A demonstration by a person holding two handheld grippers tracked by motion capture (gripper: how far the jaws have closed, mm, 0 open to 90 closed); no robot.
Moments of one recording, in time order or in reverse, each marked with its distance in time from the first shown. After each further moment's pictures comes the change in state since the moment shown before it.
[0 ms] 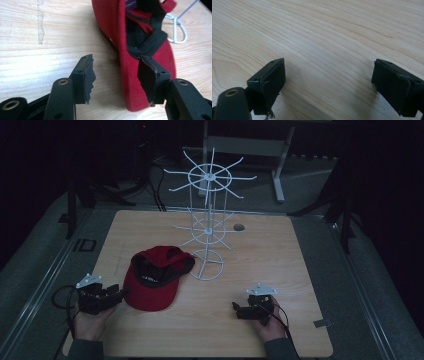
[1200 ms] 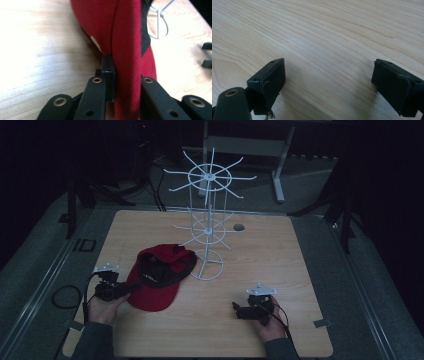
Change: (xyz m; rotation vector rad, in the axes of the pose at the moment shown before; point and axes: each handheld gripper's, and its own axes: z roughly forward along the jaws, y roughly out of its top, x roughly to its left) left arm -0.004 0.022 0.036 0.083 -0.167 -0.004; right arm 0.000 0.000 0.000 0.000 0.000 0.001
